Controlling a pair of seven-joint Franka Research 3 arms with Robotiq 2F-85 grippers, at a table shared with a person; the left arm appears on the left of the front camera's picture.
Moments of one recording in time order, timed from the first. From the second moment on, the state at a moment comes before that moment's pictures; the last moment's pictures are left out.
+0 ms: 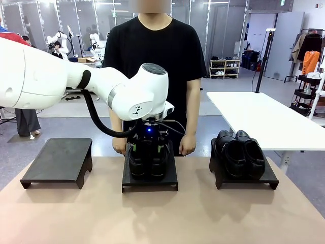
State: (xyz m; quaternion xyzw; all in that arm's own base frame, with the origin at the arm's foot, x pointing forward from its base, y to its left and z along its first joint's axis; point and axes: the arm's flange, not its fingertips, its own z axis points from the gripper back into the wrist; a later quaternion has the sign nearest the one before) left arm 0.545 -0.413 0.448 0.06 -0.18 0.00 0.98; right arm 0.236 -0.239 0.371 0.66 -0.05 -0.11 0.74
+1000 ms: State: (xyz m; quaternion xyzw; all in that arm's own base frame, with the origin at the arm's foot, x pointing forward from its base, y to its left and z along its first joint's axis) left arm 0.484 -0.155 0.616 -0.23 -0.14 -0.04 0.96; right arm 0.236 -0.239 0.371 0.67 -0.05 -0.11 0.74
